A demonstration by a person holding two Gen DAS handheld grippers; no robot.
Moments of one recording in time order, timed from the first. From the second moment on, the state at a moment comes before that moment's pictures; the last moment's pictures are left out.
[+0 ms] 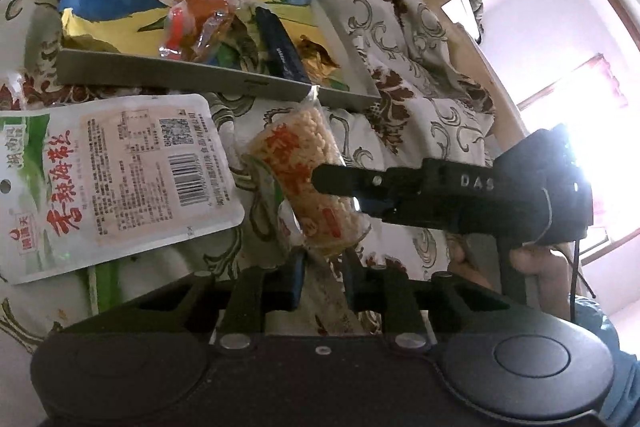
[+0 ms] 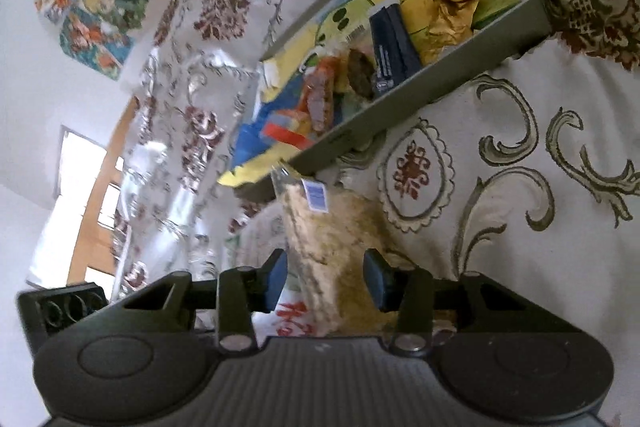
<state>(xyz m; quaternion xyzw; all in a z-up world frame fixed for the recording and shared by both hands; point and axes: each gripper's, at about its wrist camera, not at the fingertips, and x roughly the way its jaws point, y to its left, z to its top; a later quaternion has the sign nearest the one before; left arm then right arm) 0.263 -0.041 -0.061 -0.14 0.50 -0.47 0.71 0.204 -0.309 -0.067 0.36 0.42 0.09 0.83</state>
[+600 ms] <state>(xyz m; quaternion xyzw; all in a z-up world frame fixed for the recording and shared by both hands) 0.260 -0.057 -0.089 -0.10 0.54 -0.41 0.73 0.199 -0.298 -0.058 0.28 0.42 0.05 0.86</state>
